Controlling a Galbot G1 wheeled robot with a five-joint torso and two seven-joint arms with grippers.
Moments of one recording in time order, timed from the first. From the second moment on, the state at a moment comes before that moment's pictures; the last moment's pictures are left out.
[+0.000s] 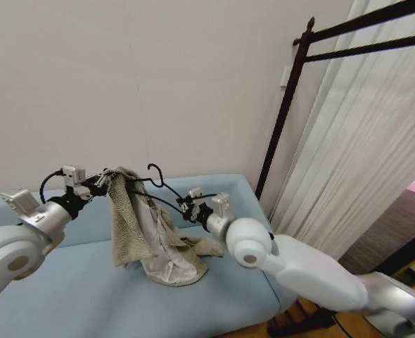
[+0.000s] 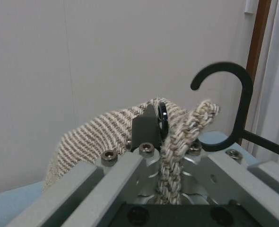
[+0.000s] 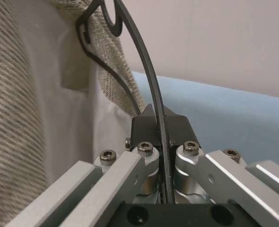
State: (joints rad) left arm 1.28 -0.49 -0.94 -2.25 -1.22 0.24 -0.08; right arm -0.13 1.00 -0.47 2.15 1.34 -0.52 0.70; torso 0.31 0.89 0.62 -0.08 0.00
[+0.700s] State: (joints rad) left arm 1.30 -0.51 -0.93 -2.27 -1.19 0.24 -0.07; right arm -0.26 1.02 -0.54 2.09 1.19 -0.48 0.55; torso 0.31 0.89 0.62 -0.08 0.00
